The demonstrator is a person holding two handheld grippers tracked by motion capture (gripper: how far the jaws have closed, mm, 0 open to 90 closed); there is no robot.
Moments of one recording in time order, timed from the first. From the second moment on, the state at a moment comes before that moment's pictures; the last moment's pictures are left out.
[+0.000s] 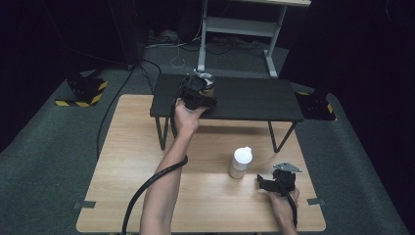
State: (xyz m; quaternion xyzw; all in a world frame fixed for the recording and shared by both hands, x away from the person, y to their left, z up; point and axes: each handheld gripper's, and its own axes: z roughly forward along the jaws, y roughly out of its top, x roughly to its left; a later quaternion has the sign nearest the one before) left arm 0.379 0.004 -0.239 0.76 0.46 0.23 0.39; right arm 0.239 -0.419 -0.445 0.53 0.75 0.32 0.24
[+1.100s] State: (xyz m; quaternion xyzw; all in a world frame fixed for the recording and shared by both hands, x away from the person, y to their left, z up) left arm 0.322 0.036 -0.253 0.73 0.45 0.26 0.44; right arm 0.238 -0.418 -0.445 0.53 0.75 0.32 0.24
